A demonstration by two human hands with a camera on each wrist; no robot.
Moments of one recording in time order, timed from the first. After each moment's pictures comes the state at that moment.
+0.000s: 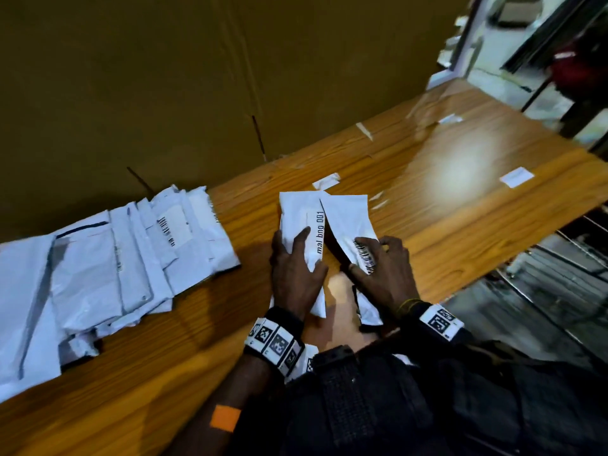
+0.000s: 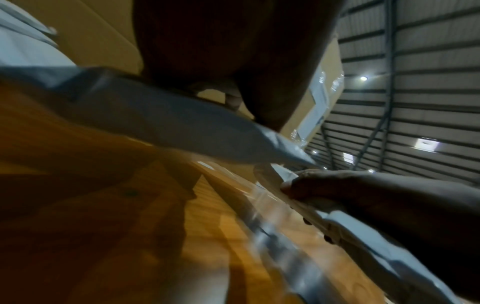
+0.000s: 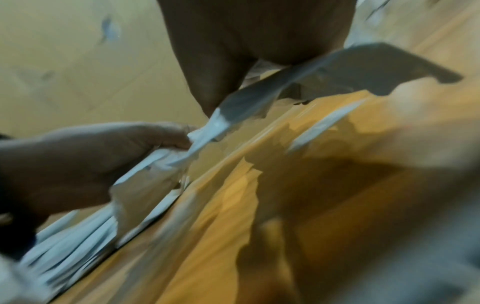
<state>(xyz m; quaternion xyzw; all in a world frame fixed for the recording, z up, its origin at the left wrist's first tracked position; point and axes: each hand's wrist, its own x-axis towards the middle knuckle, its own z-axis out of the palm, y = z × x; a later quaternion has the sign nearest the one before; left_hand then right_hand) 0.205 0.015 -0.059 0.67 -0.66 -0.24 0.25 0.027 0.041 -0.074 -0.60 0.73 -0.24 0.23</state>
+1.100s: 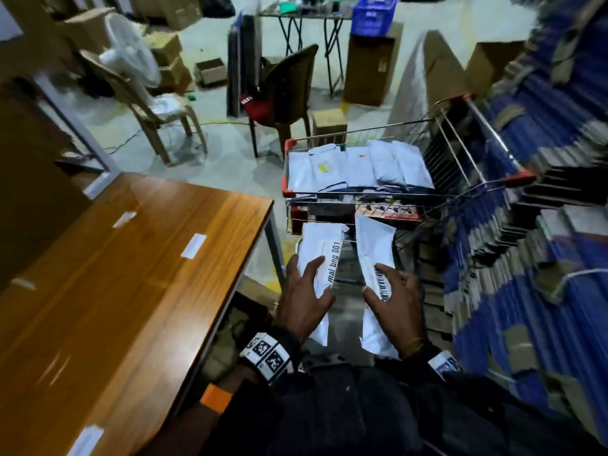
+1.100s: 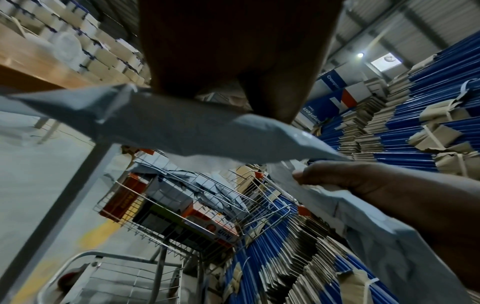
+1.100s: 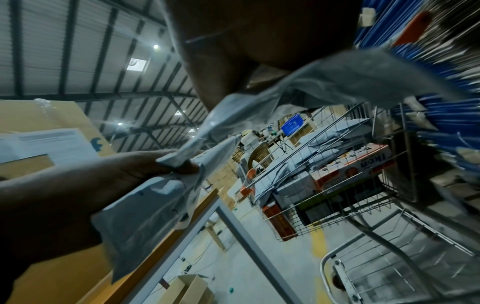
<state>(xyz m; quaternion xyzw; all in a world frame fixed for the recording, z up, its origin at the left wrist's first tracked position) -0.311 0.128 -0.068 0.27 -0.88 -0.37 0.10 -0.412 0.294 -0.087 -0.16 0.89 -0.42 0.04</state>
